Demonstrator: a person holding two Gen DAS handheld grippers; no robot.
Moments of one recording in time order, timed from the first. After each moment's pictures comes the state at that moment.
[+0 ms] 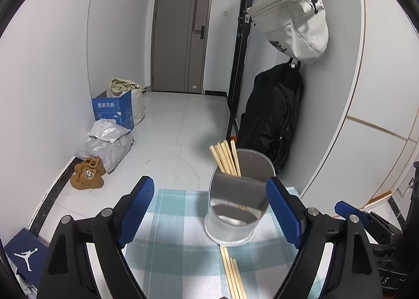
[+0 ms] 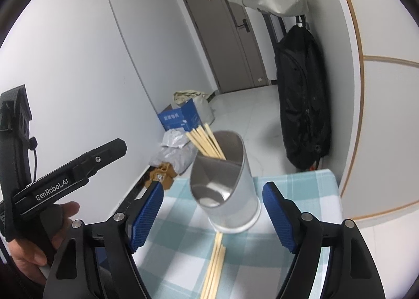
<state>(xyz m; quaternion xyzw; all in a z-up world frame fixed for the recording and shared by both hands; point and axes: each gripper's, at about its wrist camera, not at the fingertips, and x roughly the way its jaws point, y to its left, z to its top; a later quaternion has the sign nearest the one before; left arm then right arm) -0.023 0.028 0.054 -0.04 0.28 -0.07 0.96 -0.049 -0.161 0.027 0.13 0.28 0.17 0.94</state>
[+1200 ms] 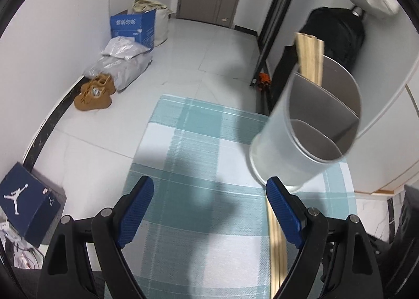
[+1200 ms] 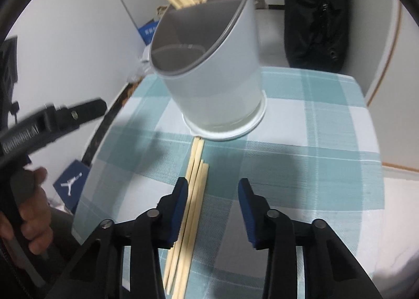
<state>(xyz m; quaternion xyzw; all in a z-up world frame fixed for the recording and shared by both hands) 0.022 0.077 -0.052 -0.11 0.46 -0.02 0.88 -0.013 -0.107 -0.108 0.06 0.49 0.16 0.85</state>
